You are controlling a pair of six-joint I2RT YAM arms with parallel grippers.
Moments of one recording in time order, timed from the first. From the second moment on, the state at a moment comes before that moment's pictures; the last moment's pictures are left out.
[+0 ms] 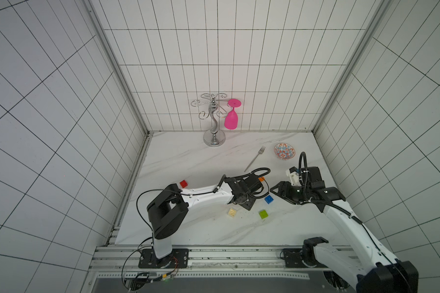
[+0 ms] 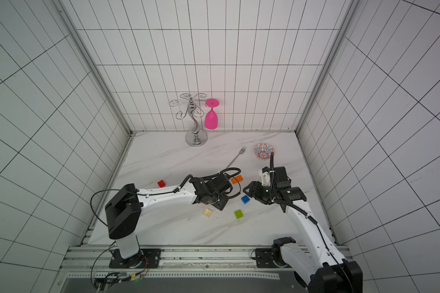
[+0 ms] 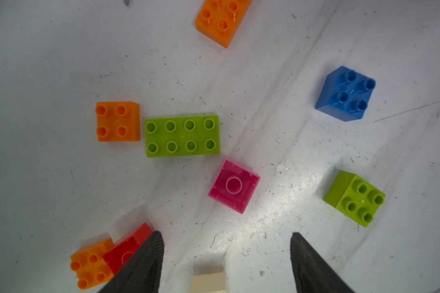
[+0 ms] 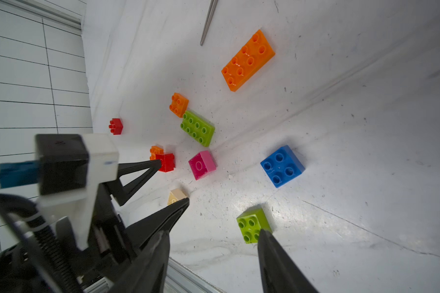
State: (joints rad) left arm -1.04 1.85 1.34 -0.67 -0.15 -0.39; right arm 0.17 0.97 0.73 -0.71 -0.53 0.56
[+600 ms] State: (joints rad) left arm -0.99 2.03 1.50 -0.76 -0.03 -0.19; right arm 0.16 0.94 0.72 -0.74 -0.58 0.56
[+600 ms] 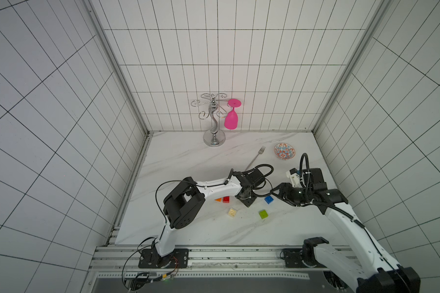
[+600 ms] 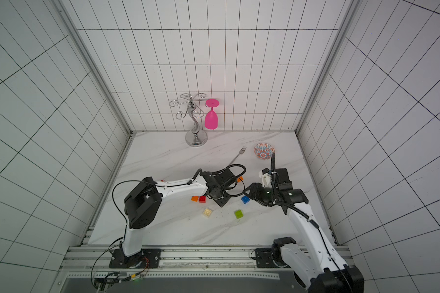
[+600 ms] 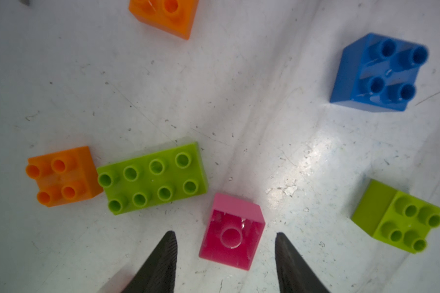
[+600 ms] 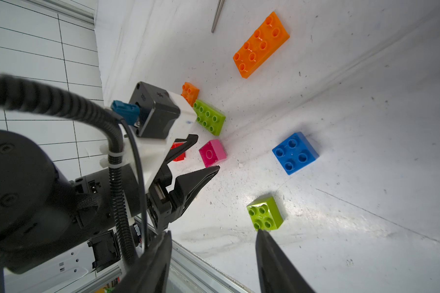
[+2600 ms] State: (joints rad) left arm -0.63 1.09 0.89 0.04 0.67 -0.93; right arm 0.48 1.14 0.82 0.29 -1.00 -0.17
